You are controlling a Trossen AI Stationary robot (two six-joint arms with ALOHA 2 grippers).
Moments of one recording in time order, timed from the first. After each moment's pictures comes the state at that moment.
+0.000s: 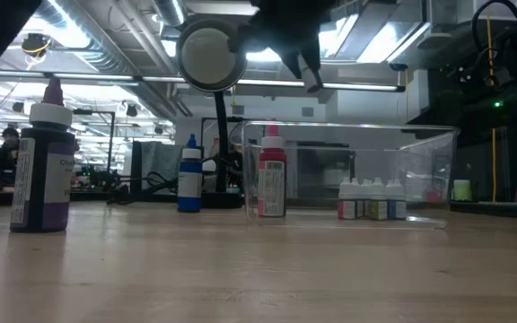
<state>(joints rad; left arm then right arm) -0.11 2.16 2.20 -1.24 -0.06 -0.77 -0.56 0.20 0.01 0.05 0.21 0.02</state>
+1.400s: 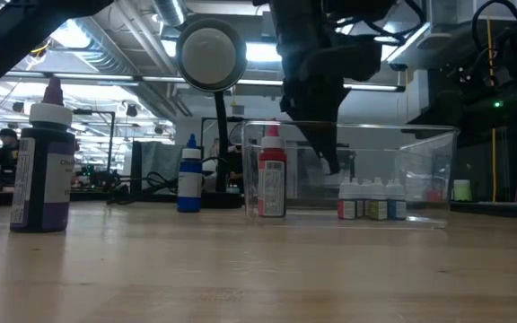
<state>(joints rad) -0.06 2.36 2.20 -1.13 -0.14 -0.14 -0.56 0.21 0.01 0.05 0.21 0.02</state>
